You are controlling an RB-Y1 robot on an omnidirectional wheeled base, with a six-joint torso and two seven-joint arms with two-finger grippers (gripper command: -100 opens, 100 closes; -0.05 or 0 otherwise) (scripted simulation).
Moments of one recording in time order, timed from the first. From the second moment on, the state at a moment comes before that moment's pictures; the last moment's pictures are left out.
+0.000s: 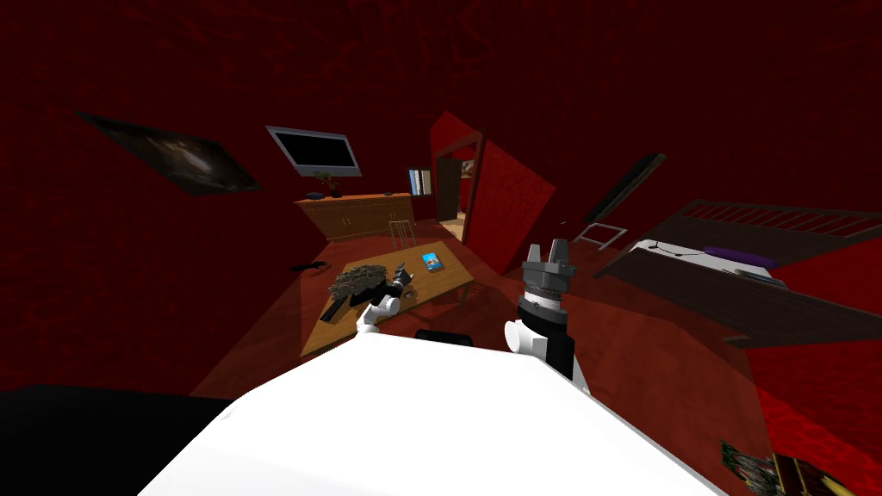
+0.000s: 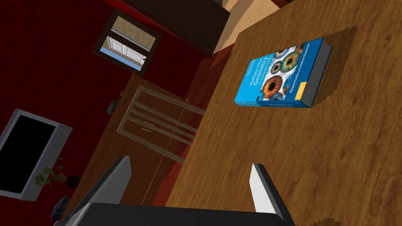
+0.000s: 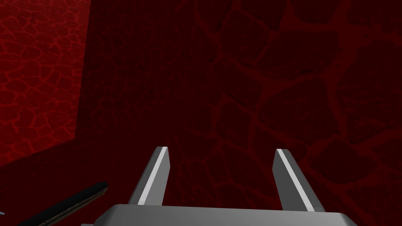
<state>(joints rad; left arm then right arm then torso) 0.15 0.16 -0.02 -1.59 0.42 0.09 0.25 0.47 0.02 0.03 -2.31 -0.03 -0.54 0.09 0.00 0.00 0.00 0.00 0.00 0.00</state>
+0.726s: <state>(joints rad) 0.04 0.15 0.00 -1.38 0.51 0.22 0.37 0.47 0.02 0.03 -2.31 -0.03 -0.54 0.09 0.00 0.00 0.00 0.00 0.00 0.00</state>
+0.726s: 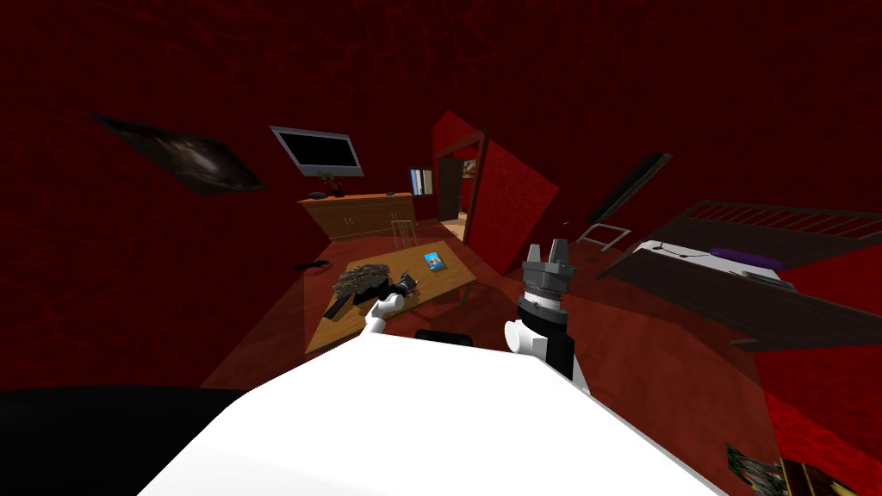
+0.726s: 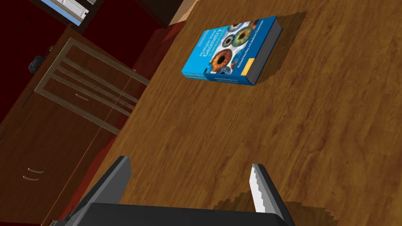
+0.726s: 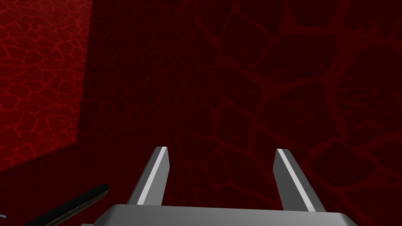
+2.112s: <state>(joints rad) -0.10 0.13 0.01 -1.06 0.63 0.43 0.54 0.47 0.02 0.03 -2.31 -0.03 -0.54 0.09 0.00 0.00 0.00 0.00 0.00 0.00</state>
